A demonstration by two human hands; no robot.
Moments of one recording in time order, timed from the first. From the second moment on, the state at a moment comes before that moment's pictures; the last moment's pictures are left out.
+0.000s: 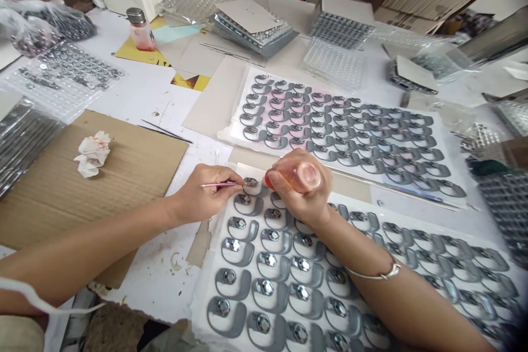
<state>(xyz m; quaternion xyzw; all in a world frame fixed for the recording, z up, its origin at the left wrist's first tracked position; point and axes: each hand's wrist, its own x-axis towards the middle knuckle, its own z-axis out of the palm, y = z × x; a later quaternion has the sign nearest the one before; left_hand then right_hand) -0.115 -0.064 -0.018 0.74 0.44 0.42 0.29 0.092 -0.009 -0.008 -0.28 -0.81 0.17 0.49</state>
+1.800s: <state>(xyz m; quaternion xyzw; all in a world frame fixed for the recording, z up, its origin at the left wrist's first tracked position) -0.116 -0.051 -0.021 0.55 0.51 0.43 0.50 0.091 -0.010 -0.019 -0.26 -0.77 0.24 0.53</state>
